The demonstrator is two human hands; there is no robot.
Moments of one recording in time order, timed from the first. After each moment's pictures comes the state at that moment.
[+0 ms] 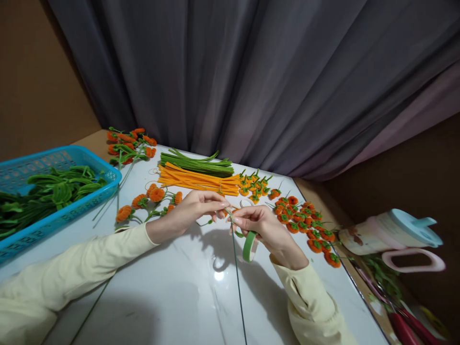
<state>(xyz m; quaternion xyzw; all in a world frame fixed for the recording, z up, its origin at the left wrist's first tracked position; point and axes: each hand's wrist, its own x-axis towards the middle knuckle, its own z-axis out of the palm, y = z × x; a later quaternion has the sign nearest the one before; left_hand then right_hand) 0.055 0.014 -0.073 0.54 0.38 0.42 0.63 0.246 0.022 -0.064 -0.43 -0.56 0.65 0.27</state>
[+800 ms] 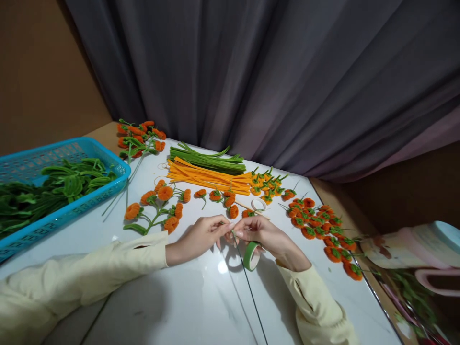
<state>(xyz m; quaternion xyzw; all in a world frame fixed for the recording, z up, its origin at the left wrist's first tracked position) 0.063 -0.008 -0.136 0.58 0.44 0.35 0.58 0.247 0.035 -0.104 -0.42 -0.57 0.70 0.13</state>
